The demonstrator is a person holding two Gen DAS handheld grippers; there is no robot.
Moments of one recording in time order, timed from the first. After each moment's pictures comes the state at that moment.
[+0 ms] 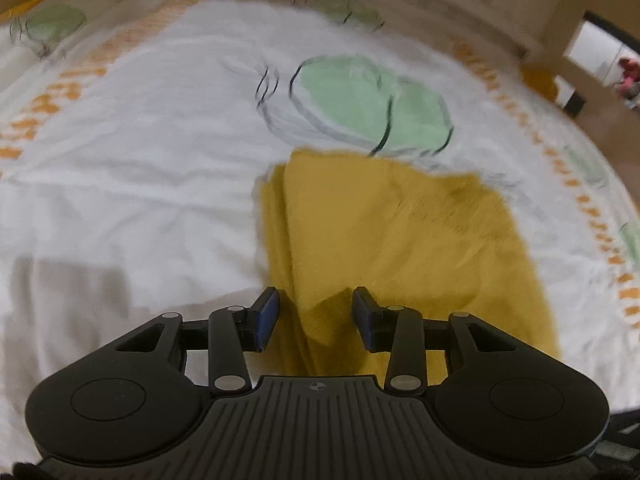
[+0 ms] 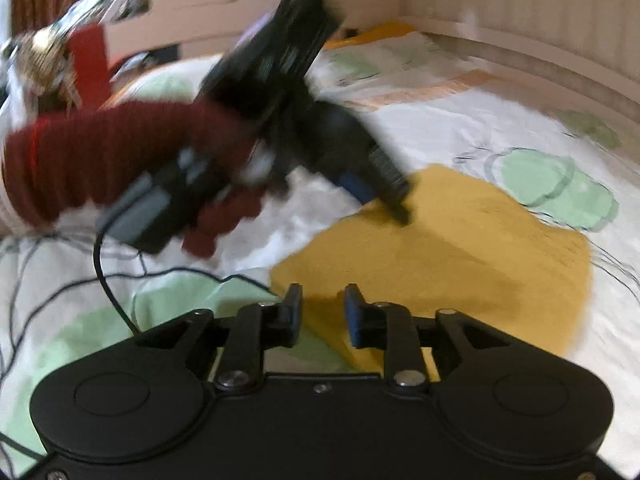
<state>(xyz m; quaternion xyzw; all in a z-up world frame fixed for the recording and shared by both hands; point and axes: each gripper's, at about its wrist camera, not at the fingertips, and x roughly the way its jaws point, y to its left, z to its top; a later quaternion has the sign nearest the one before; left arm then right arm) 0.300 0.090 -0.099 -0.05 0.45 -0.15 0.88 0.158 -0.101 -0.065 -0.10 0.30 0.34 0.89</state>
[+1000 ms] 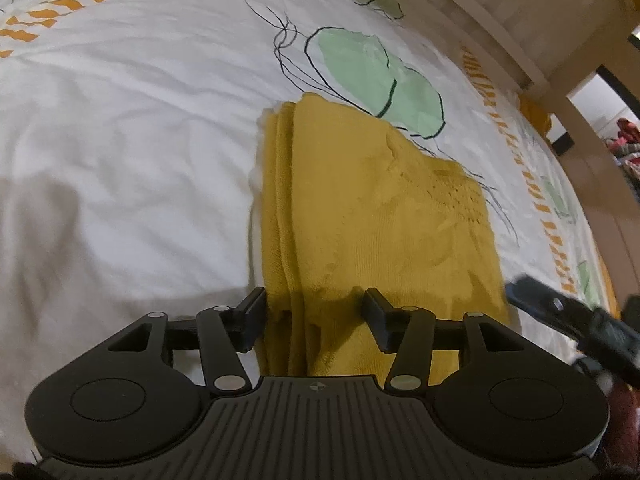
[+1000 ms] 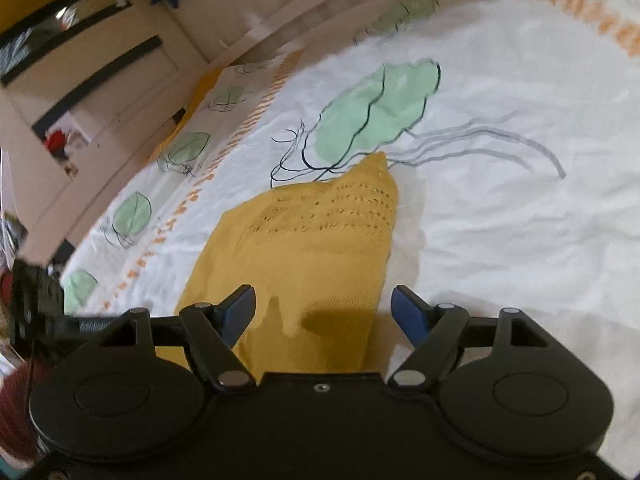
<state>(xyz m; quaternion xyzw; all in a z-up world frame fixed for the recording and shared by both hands) 0.276 0.111 -0.110 -0.17 0.49 -0.17 0.84 0.255 -0.247 -0.096 0.24 0.37 0.20 0.87</state>
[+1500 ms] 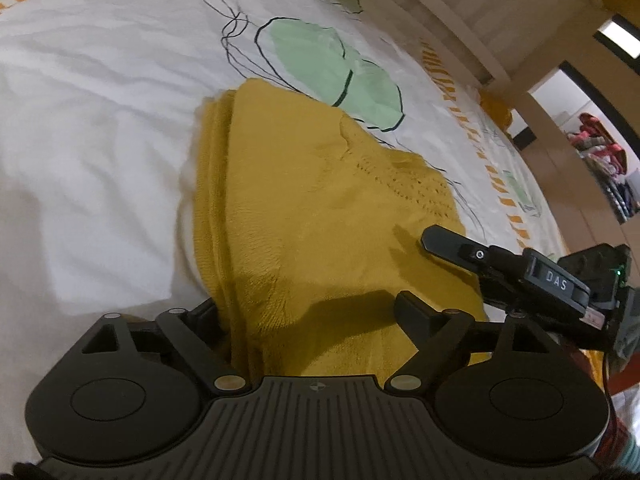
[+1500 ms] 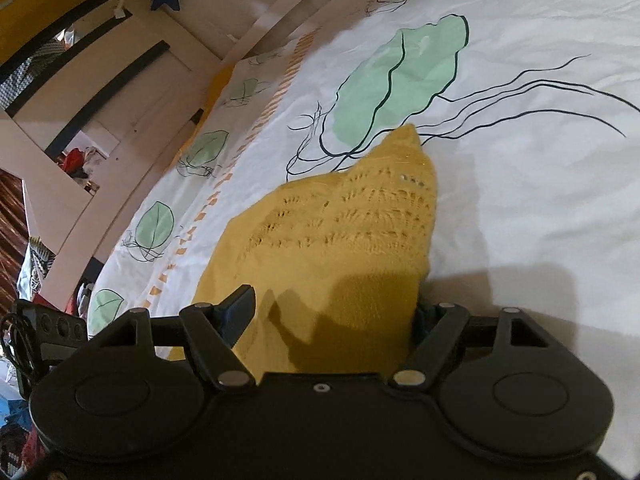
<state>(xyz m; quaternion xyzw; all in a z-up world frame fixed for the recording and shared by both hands) 0.286 0.090 -0.129 -0.19 0.47 -0.23 0.83 0.296 -0.236 -0.130 0.29 0.38 0.25 0.84</state>
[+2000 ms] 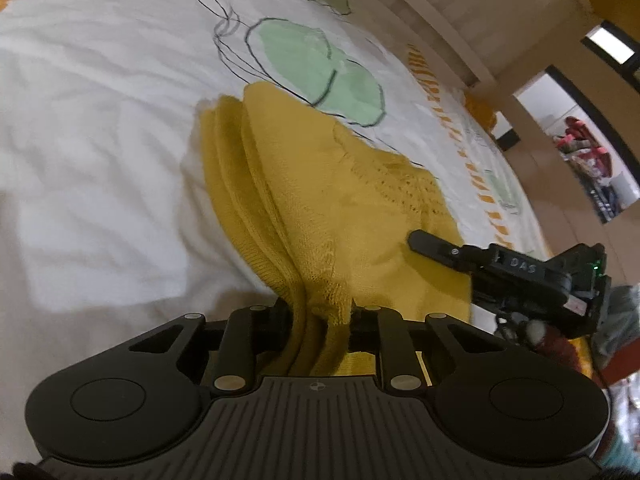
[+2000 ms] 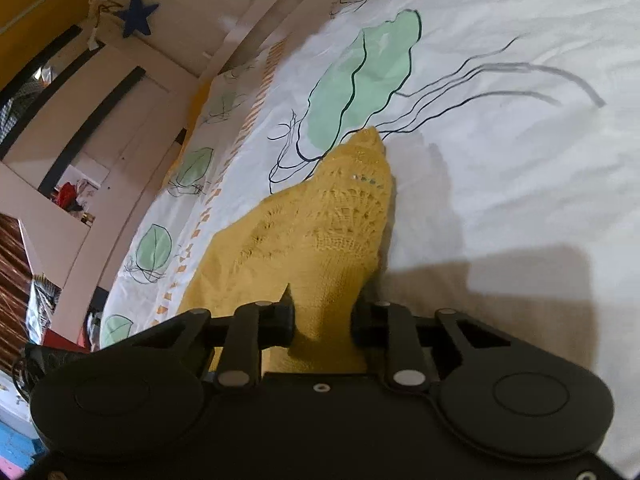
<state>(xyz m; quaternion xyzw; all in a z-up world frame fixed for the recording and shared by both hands) 0.257 0.095 -0.117 -0.22 0.47 -0.25 0.82 0.277 -0.263 -0.124 0.34 0.39 0.22 0.83</state>
